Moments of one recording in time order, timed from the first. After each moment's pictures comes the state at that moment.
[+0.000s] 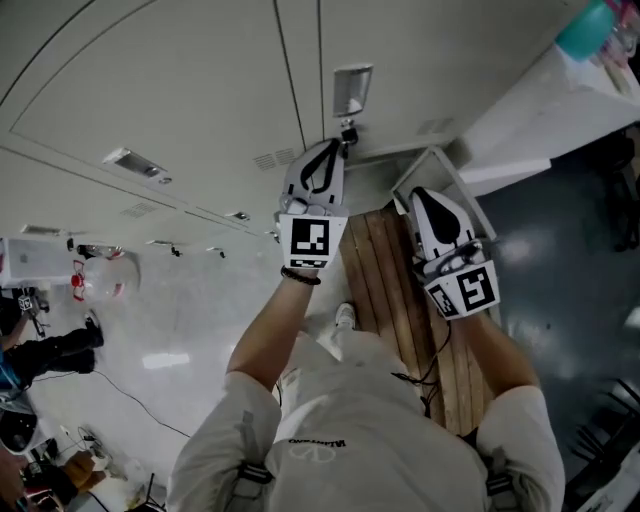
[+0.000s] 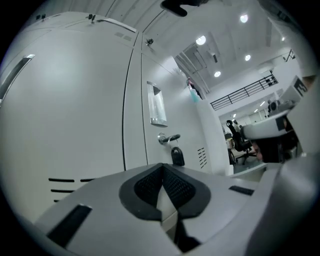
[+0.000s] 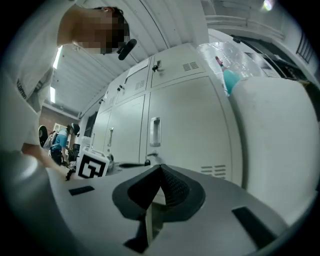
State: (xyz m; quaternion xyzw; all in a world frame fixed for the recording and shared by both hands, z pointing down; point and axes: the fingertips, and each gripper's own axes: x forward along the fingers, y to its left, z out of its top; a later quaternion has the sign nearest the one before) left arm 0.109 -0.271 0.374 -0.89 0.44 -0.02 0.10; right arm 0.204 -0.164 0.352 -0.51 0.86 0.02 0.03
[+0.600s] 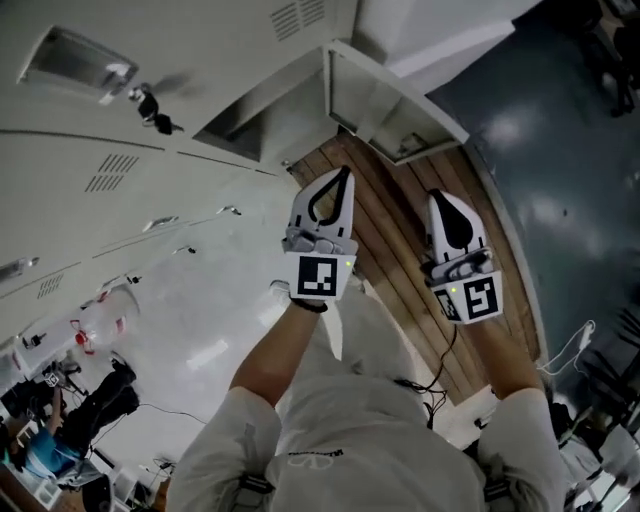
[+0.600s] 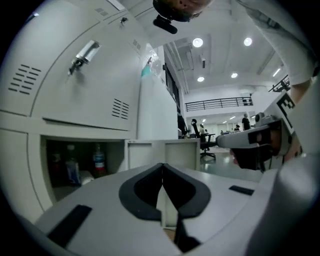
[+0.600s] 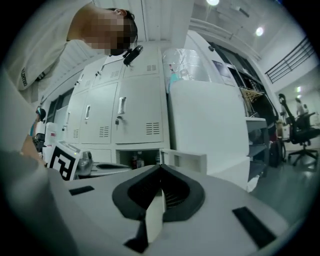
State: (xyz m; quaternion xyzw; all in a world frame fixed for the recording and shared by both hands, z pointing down) left arm 0.261 -0.112 0.541 -0.96 0.25 -0.08 0.04; right arm 0.344 -0.024 0.514 -0.68 0.73 -0.05 0.00
